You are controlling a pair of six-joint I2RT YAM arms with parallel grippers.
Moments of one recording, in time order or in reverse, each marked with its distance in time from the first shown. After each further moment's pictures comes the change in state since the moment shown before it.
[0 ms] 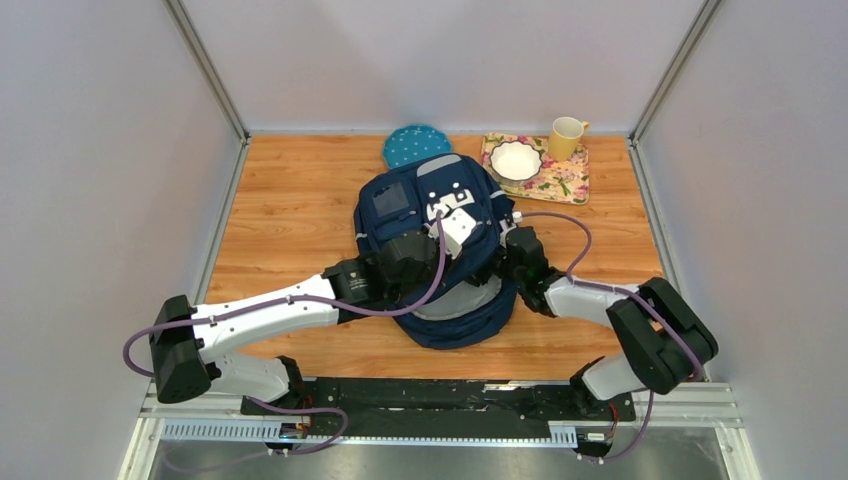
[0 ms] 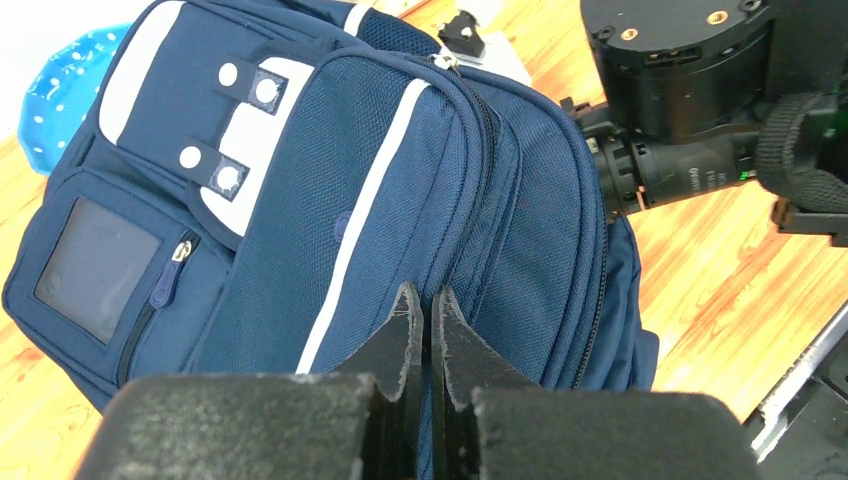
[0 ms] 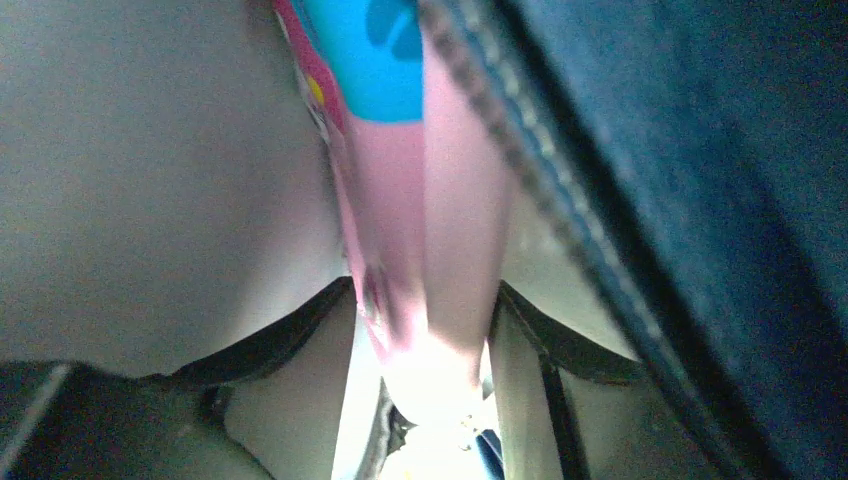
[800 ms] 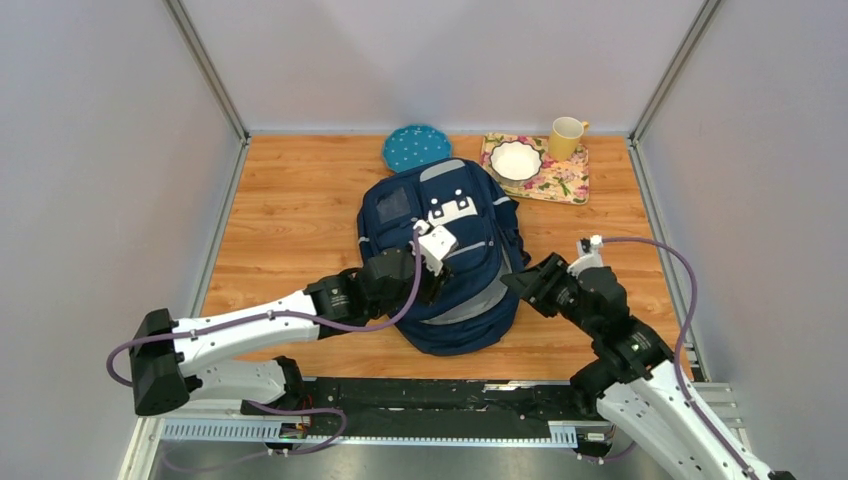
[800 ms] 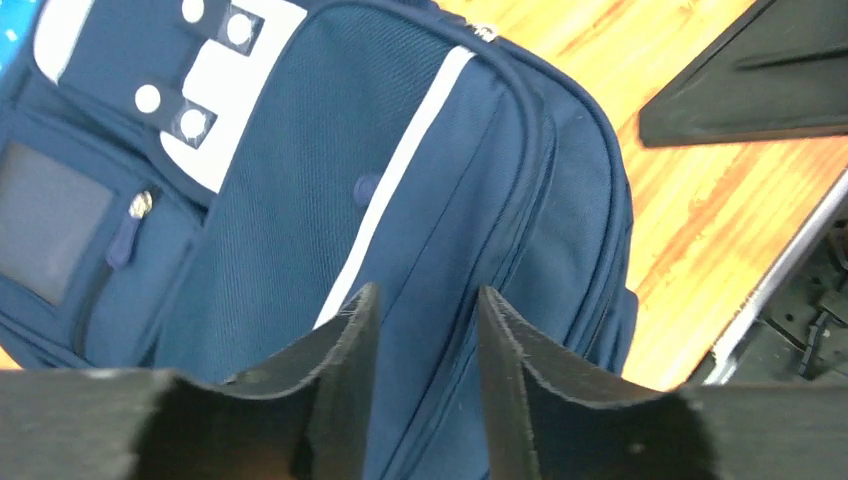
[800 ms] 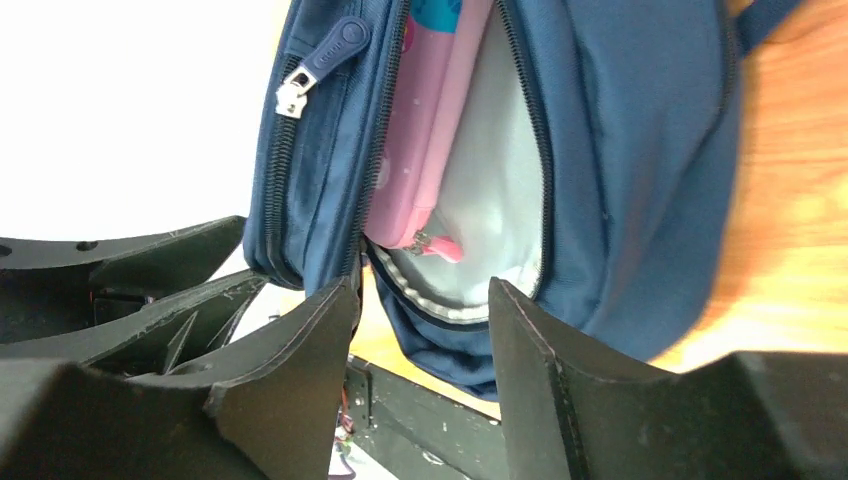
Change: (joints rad) left arm -0.002 -0.111 -0.154 0.049 0.058 -0.056; right arm -0.006 -0.952 -0.024 -0.966 0.278 -0.333
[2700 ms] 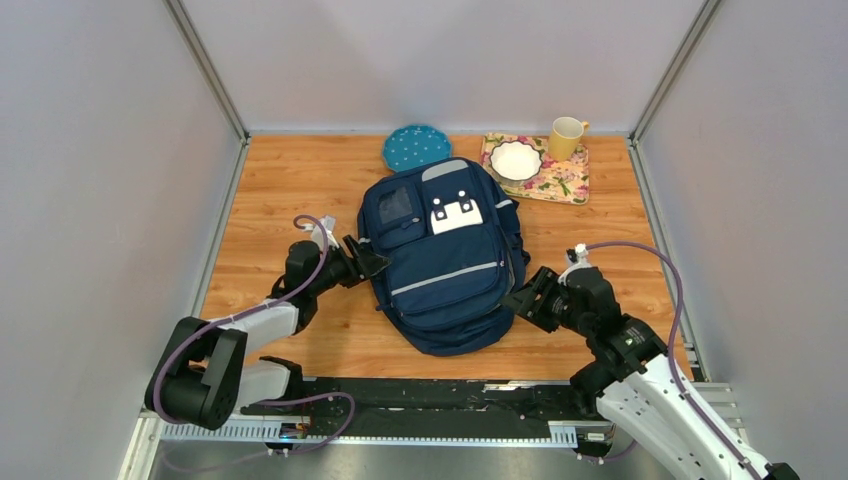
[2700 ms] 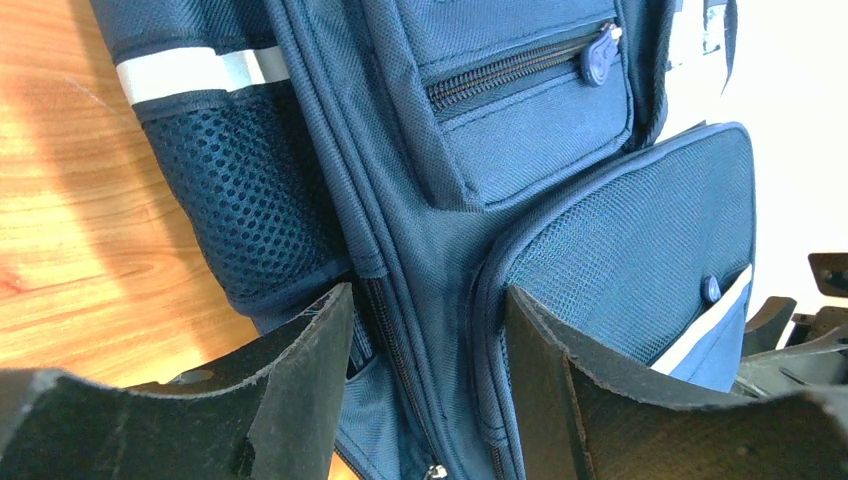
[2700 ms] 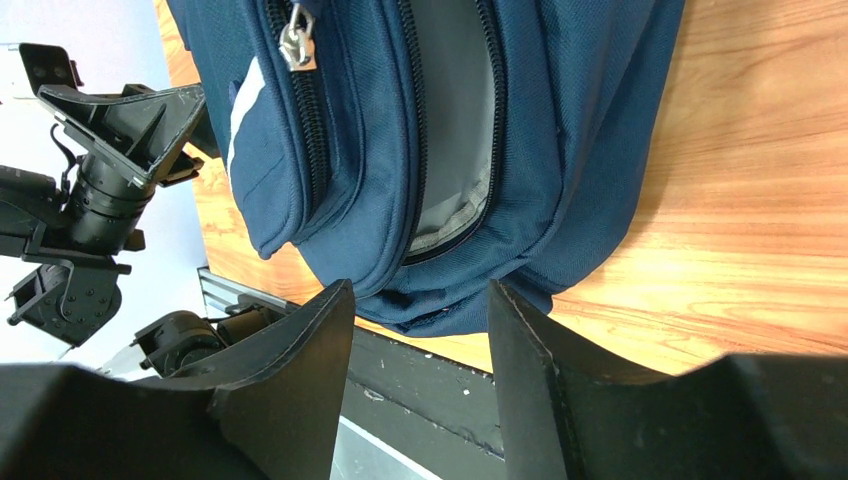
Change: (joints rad) left arm 0.872 0.035 -0.594 0.624 0.742 -0.715; right arm -0.003 -0.011 0.001 -0.217 -0.054 -0.063
